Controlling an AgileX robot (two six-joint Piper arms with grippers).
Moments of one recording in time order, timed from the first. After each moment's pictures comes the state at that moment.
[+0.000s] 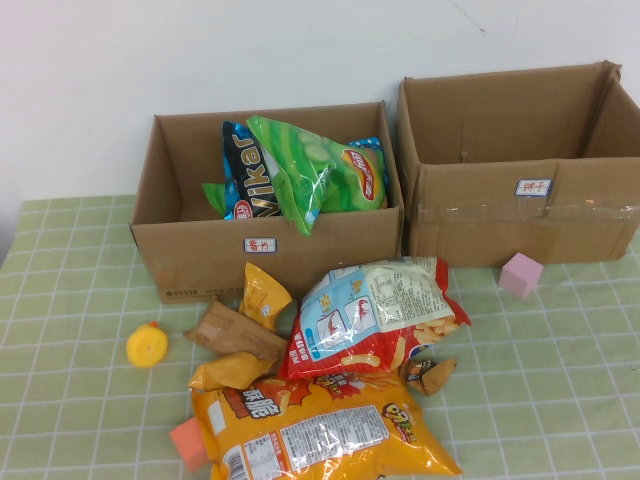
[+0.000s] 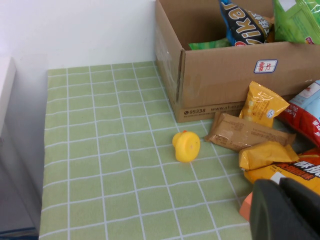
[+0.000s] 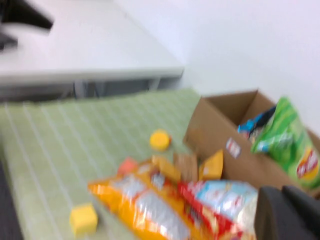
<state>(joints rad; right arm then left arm) 0.41 0.45 -0.76 0.74 0.84 -0.99 -0.73 -0.02 -0.44 0.59 1.02 -0.67</state>
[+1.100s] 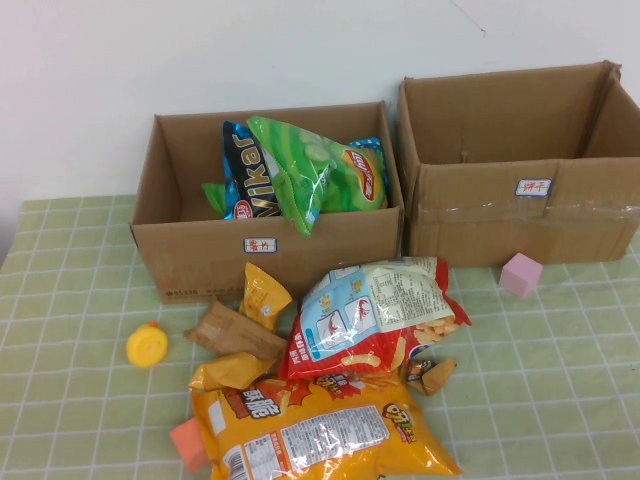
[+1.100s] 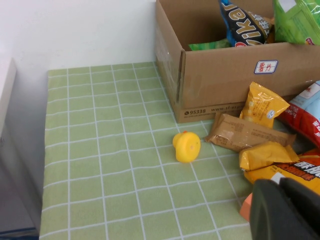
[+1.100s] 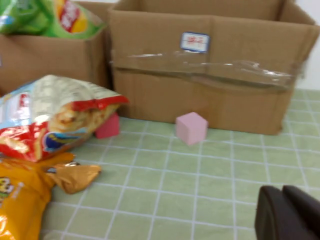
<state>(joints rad) 0.20 0.12 0.03 0.10 0.17 -0.12 -0.73 -0.02 -0.44 0.59 1.01 -0.67</state>
